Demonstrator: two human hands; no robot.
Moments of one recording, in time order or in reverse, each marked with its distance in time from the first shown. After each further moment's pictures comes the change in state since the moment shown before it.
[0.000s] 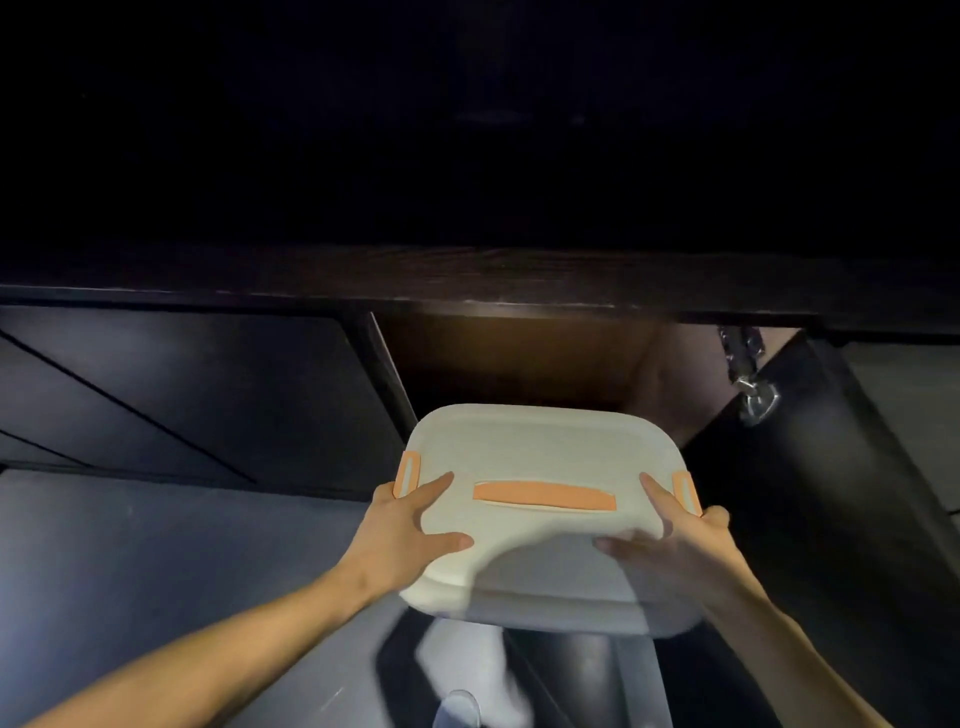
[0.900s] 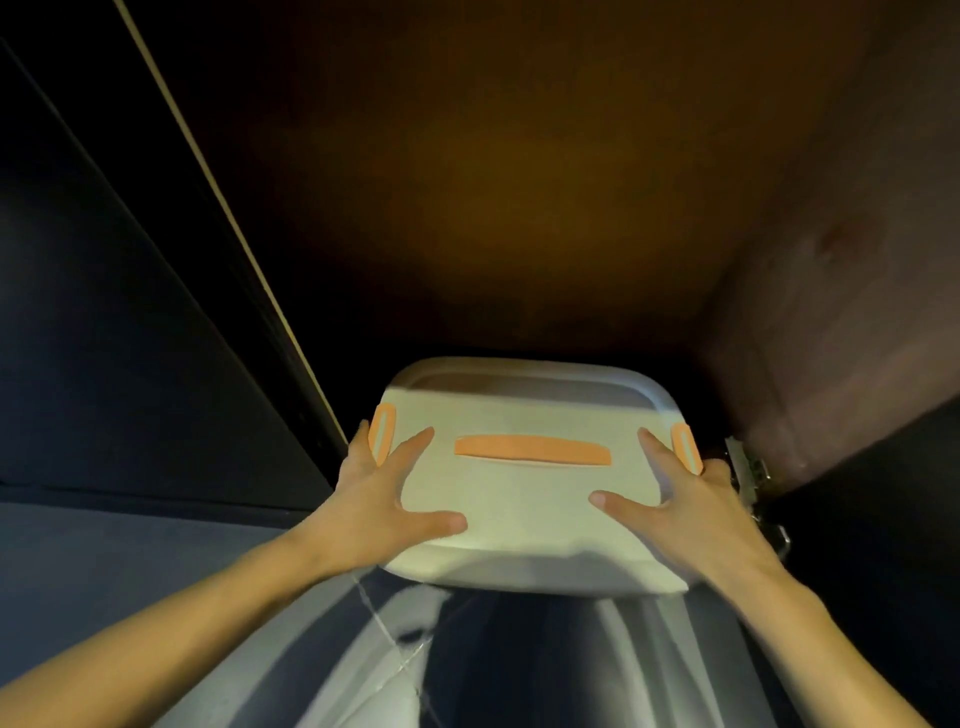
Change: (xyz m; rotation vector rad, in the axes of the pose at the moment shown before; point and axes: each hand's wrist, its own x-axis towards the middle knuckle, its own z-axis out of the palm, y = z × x) left_hand 0.287 -0.183 0.190 0.059 0.011 0.213; right_hand 0.309 0.110 0.182 -0.249 0.237 -0.123
